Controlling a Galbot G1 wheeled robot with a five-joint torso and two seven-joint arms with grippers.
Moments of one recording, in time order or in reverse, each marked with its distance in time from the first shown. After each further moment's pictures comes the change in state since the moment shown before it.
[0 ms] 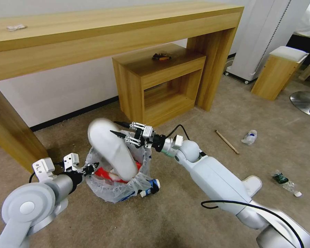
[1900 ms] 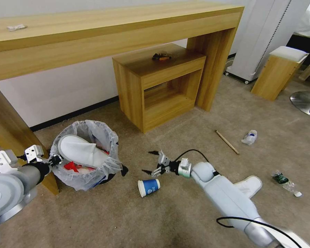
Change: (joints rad) left arm -0.016 0.058 -0.211 0.079 -0.032 0.000 -0.054; right arm -0.129 -0.006 0.100 -0.335 -0.409 -0.186 -0.027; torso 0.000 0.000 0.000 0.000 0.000
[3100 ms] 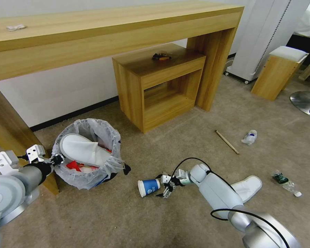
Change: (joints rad) left arm 0.008 -0.026 -0.005 -0.025 0.015 0.000 0.018; right arm 0.106 0.117 0.032 -0.368 -0.448 -0.021 -0.105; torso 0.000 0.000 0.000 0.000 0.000
